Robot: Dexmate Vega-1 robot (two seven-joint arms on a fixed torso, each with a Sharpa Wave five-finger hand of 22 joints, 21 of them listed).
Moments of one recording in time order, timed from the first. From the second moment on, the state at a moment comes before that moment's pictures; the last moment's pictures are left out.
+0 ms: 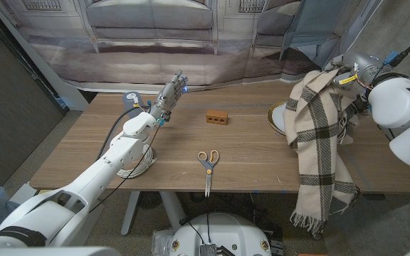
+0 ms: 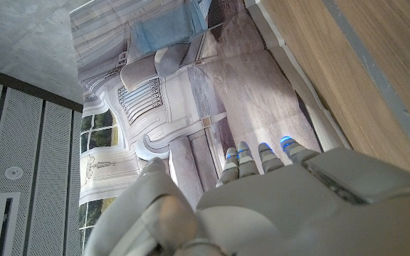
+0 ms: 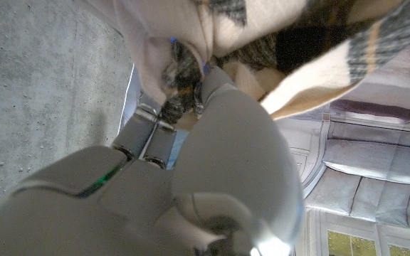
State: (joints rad) left arm 0.70 0.50 0.44 -1.29 -0.62 -0.25 -0.16; left_hand 0.26 0.00 0.15 0.11 0.33 0.02 0.05 0.20 0.18 0.00 0.02 0.20 0.18 -0.07 0.03 0.19 0.18 -0.12 0.04 0.20 0.18; right arm -1.33 -1.17 0.16 -2.54 -0.22 -1.02 0.01; right_hand 1.48 0.08 0.23 -0.17 0.19 0.80 -0.12 0.67 0.51 0.85 -0.14 0.57 0.67 0.86 -0.01 0.56 0.89 0.80 -0.09 1.07 0.63
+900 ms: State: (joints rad) left arm 0.71 0.50 0.43 -1.29 -0.62 -0.26 -0.16; left_hand 0.27 0.01 0.14 0.11 0.33 0.02 0.05 0.20 0.18 0.00 0.02 0.20 0.18 -0.07 0.03 0.19 0.18 -0.12 0.04 0.20 0.18; right arm -1.14 -1.27 0.05 -2.46 -0.04 -1.03 -0.05; right_hand 1.48 0.08 0.24 -0.17 0.19 0.81 -0.13 0.67 0.51 0.85 -0.14 0.56 0.73 0.86 -0.01 0.56 0.90 0.80 -0.09 1.07 0.62
